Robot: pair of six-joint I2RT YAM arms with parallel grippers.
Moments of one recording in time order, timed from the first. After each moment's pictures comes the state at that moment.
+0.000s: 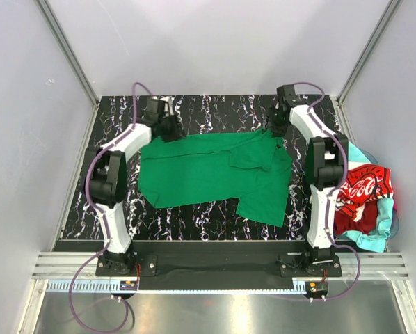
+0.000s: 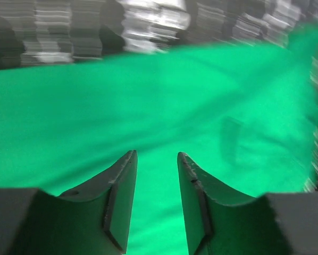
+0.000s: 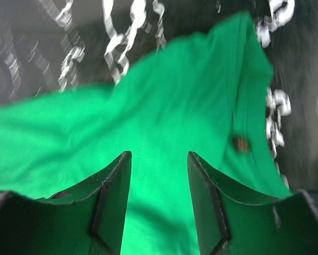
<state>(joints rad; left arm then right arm) -0.29 1.91 1.44 -0.30 0.26 -0.46 0.13 2.17 1.86 -0.72 -0.08 0.41</state>
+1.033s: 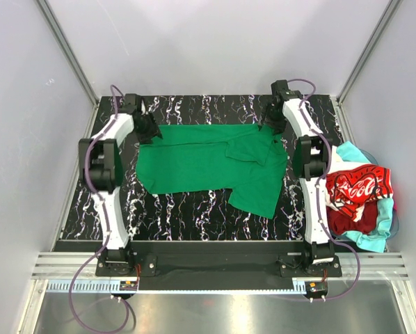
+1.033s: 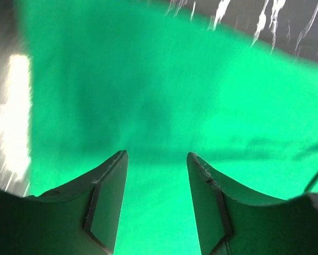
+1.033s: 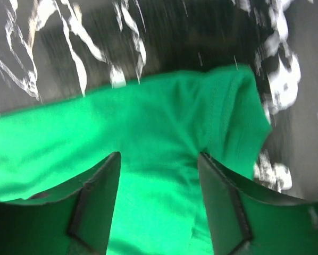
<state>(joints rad) -0.02 2.20 1.75 -0.59 0.22 -0.46 0.13 2.59 2.44 -0.96 -0.02 0.40</state>
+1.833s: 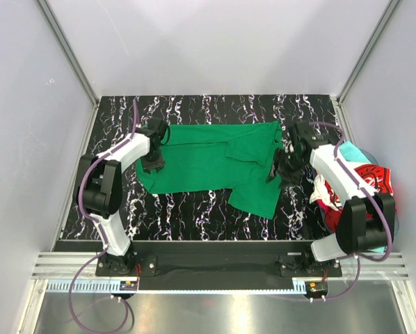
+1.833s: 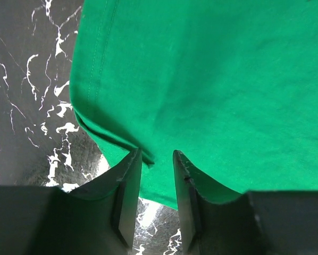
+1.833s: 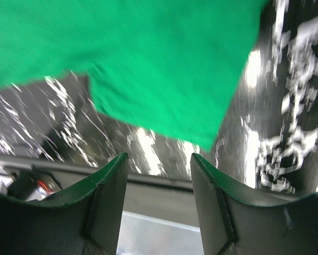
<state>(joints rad) -0.26 1.82 1.28 -0.78 -0.29 -0.55 0.19 1.49 1.20 -0.97 -0.24 0.48</state>
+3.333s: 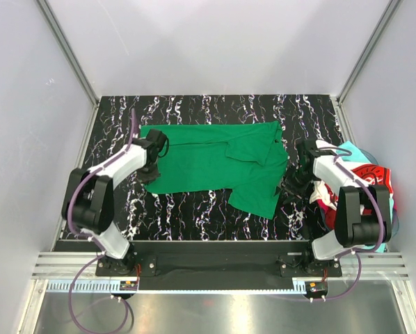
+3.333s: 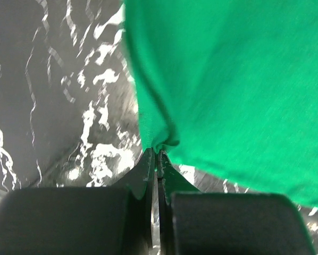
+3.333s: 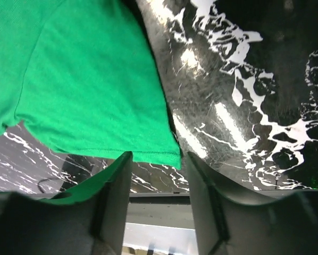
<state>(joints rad) -0.30 1.67 1.12 -0.85 -0.38 -0.56 0.06 1.51 0.91 -0.83 -0.23 0.66</state>
